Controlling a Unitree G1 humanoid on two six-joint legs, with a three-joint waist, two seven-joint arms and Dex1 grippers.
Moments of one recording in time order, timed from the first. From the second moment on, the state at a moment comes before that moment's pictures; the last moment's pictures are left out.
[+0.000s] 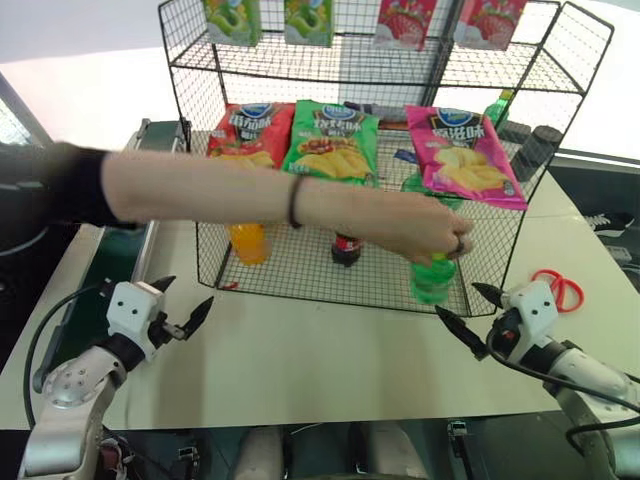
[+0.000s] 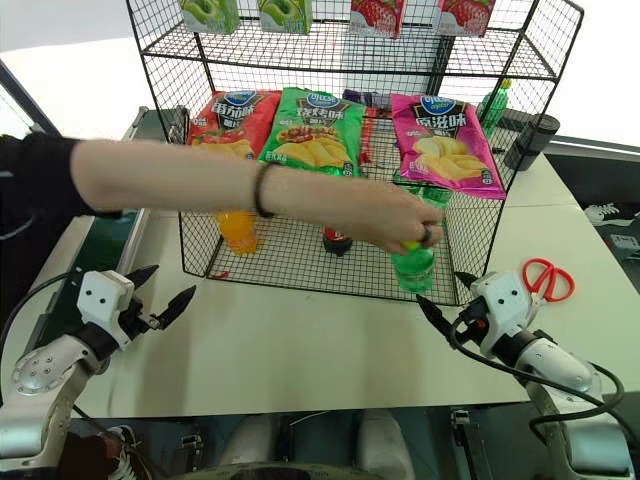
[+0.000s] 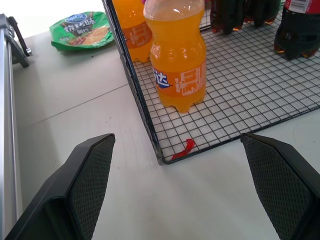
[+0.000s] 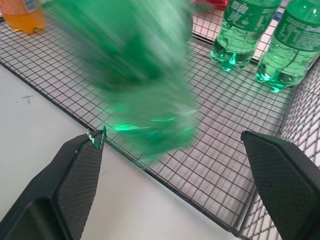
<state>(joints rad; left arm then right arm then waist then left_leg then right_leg) 0.23 0.52 0.29 -0.26 -0.29 0.16 -0.59 0.26 -0.56 -0.28 -0.40 0.36 0.34 0.63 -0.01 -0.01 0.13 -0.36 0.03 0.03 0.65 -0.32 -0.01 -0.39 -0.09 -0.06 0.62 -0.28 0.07</state>
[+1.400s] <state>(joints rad) 0.09 0.40 0.57 -0.06 -0.37 0.13 -0.26 0.12 -0.54 -0.15 -0.41 0.36 0.37 0.60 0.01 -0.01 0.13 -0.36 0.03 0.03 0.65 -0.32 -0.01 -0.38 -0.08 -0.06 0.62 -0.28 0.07</state>
